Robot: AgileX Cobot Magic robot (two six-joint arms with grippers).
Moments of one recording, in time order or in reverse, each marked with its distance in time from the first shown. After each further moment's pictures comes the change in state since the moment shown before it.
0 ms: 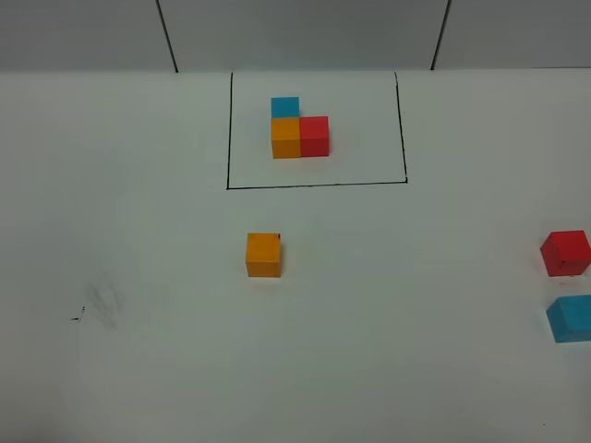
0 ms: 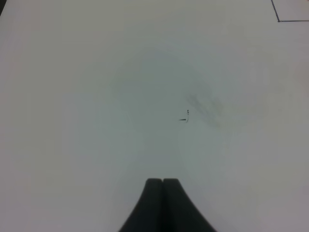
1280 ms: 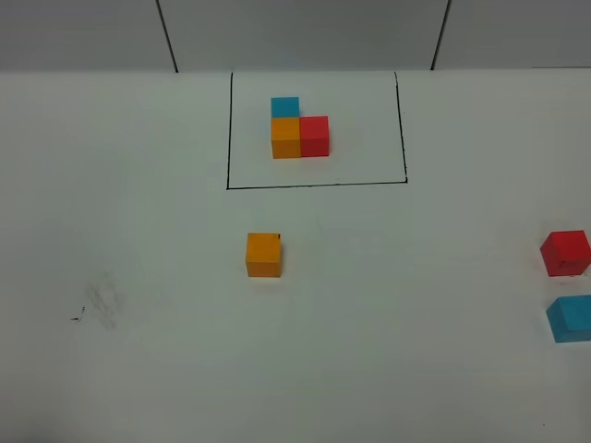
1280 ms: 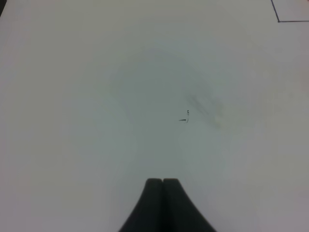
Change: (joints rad) left arm 0.000 0.000 0.000 0.000 -0.001 0.000; right arm 0.000 0.000 0.000 0.000 0.000 0.009
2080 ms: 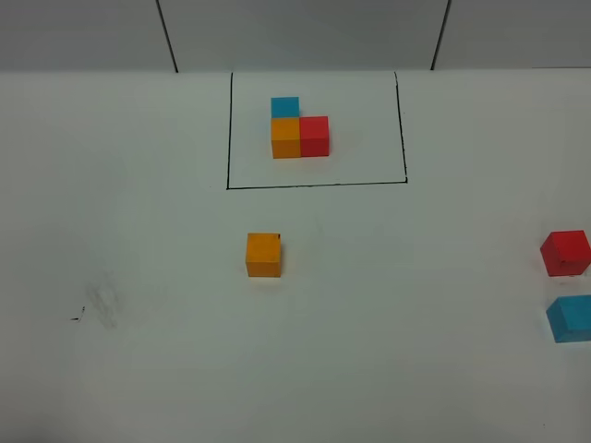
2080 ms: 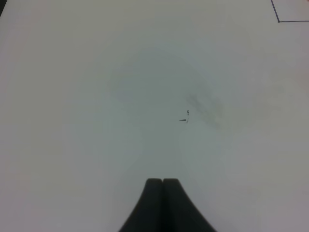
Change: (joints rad) left arm 0.000 0.000 0.000 0.000 0.000 0.000; right arm 0.000 0.000 0.000 0.000 0.000 0.000
